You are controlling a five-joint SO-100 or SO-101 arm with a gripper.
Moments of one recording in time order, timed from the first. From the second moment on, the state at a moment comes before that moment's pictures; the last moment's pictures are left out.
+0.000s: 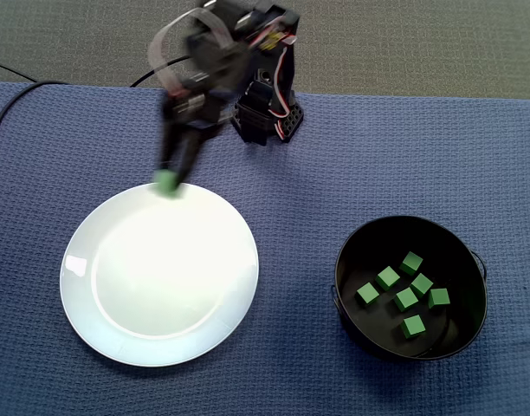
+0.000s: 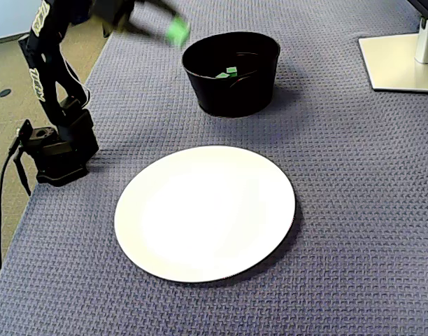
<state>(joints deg) 19.9 101.8 48.3 76.3 -41.7</state>
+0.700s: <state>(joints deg) -27.2 104.2 98.1 38.8 -53.6</state>
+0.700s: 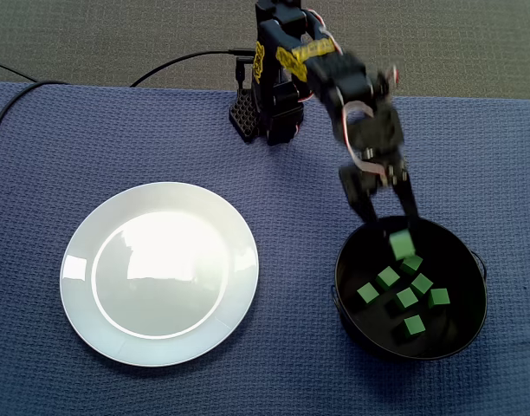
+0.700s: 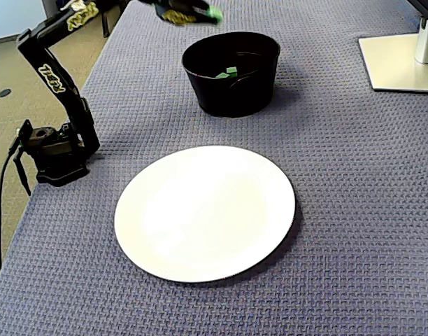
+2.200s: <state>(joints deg) -11.6 150.2 99.9 86.4 -89.2</state>
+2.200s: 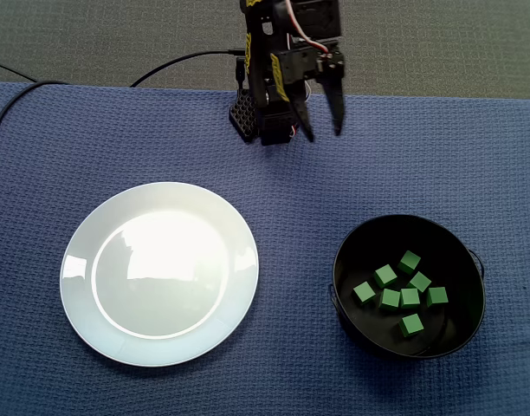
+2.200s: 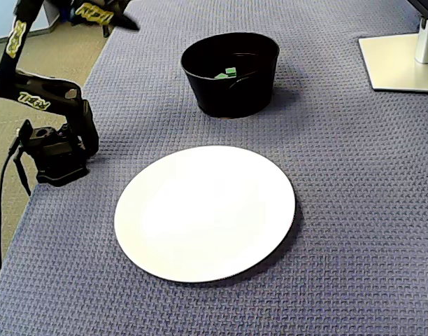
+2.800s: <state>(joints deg) 8.4 178.8 148.8 77.6 -89.9</state>
